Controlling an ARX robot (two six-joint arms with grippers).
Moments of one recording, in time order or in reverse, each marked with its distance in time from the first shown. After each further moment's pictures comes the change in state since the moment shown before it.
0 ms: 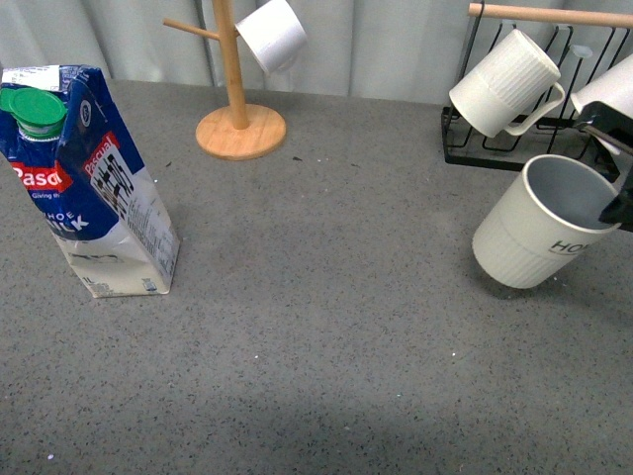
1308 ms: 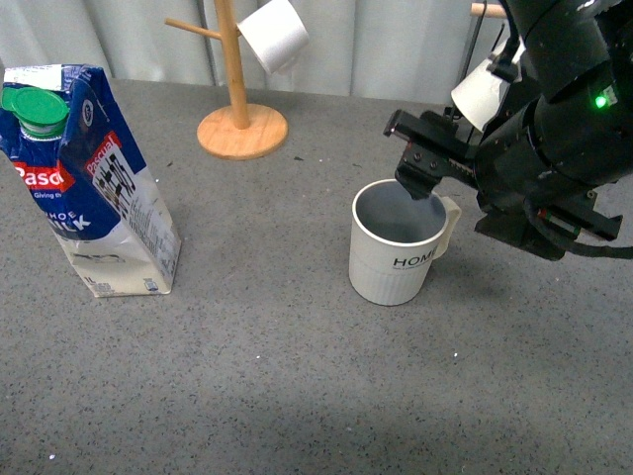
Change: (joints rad) left arm 0.000 0.000 0.000 0.000 0.000 0.000; right arm 0.264 0.167 0.153 0.054 0.050 0.122
